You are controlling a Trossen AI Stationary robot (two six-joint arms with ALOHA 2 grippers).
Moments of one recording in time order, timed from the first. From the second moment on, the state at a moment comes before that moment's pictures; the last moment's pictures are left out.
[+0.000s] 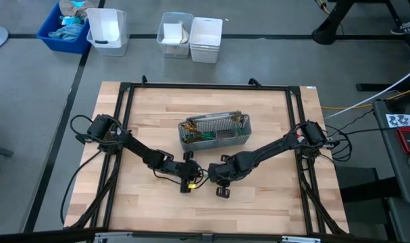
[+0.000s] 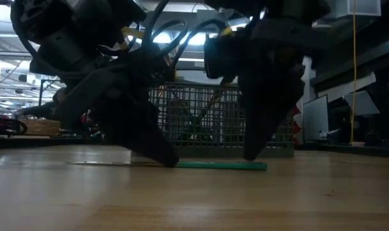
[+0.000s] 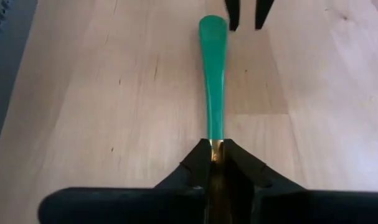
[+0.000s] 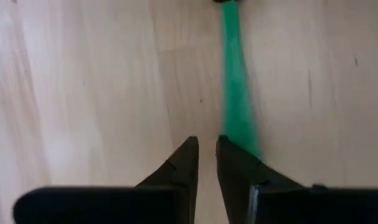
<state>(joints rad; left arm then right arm) -0.35 1.90 0.76 0.34 -0.24 -0.23 0.33 1.97 1.32 -0.53 -0.05 0.51</state>
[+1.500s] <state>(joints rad) -0.35 1.91 0.76 0.41 -0.22 -0.31 0.33 2.04 1.35 -0.65 0.09 0.44</state>
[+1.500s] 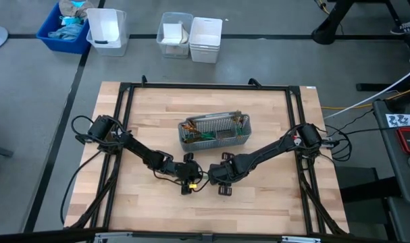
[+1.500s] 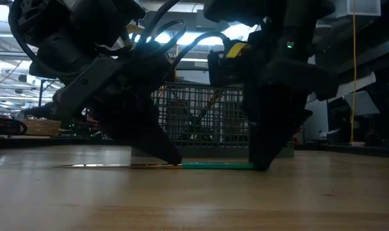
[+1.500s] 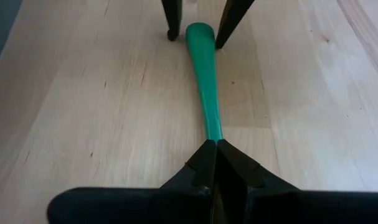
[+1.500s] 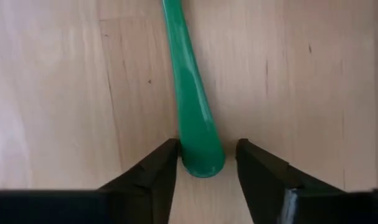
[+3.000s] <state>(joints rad) -0.42 1.78 0.76 0.40 -0.22 -0.12 0.33 2.05 1.39 -0.65 -0.02 0.44</state>
